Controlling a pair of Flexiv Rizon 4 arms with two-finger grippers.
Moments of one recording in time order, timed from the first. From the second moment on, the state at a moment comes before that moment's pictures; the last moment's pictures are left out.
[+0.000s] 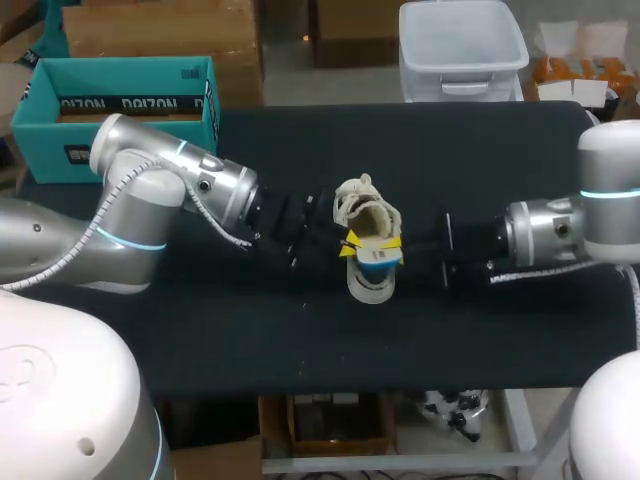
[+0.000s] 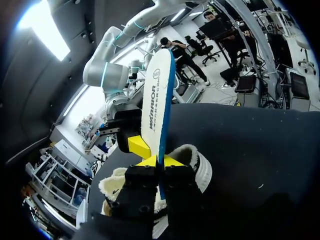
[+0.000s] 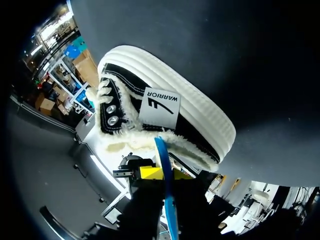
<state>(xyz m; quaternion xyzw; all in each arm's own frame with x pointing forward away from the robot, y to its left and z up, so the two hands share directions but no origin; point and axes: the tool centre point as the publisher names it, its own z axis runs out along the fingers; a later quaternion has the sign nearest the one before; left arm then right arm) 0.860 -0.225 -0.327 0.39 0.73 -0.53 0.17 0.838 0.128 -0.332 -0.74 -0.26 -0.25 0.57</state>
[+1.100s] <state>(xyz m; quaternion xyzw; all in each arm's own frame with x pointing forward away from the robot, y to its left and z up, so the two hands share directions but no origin) 0.884 -0.230 -0.343 0.38 0.76 -0.50 0.16 0.837 0.130 -0.340 -0.76 -0.27 -0.24 0.55</state>
